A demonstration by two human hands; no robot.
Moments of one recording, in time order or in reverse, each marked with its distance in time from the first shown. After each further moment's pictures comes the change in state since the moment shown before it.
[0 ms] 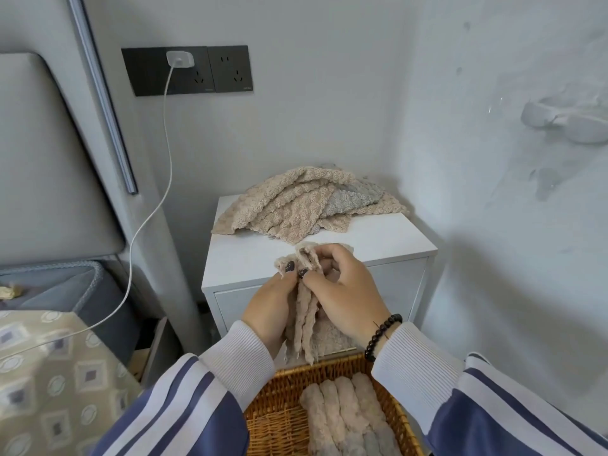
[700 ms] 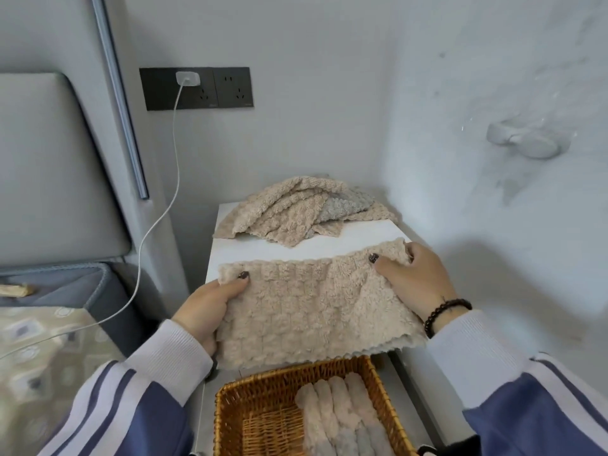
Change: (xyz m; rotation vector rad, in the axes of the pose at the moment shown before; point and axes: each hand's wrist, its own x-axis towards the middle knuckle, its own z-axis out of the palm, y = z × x) left_hand -0.040 0.028 -0.060 -0.053 0.105 -0.058; right_hand -0.017 0.004 -0.087 -0.243 0.274 0.203
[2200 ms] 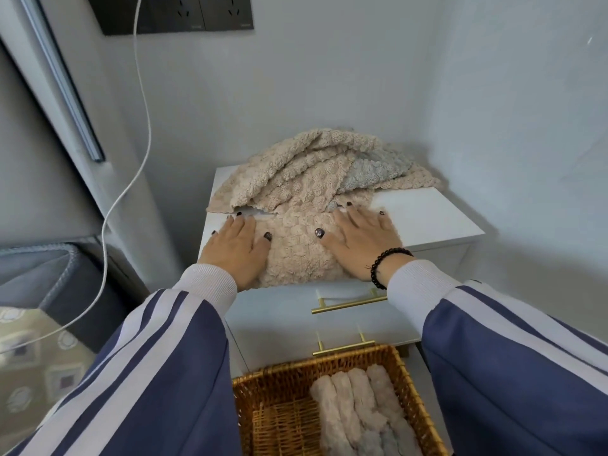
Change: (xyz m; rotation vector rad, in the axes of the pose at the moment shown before) left_hand 0.182 -0.013 -0.007 1.498 0.123 0.395; right_hand 0.134 0.034 0.141 -0.904 -0.369 -0.366
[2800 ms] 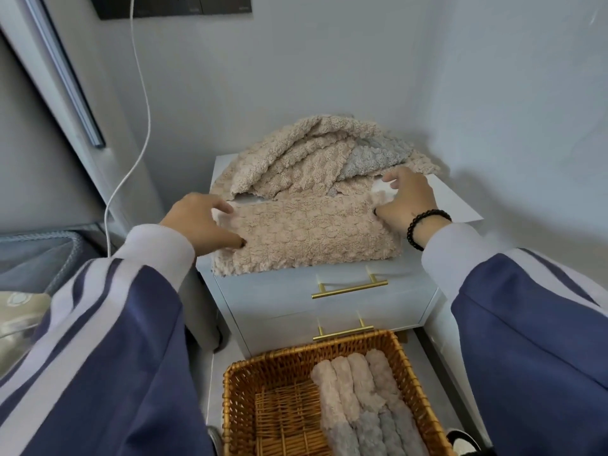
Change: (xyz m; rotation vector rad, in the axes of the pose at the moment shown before) left_hand -0.015 -0.023 -0.061 -0.199 0.000 -0.103; right_hand 0.001 0.041 -0.035 0.640 0.327 0.319
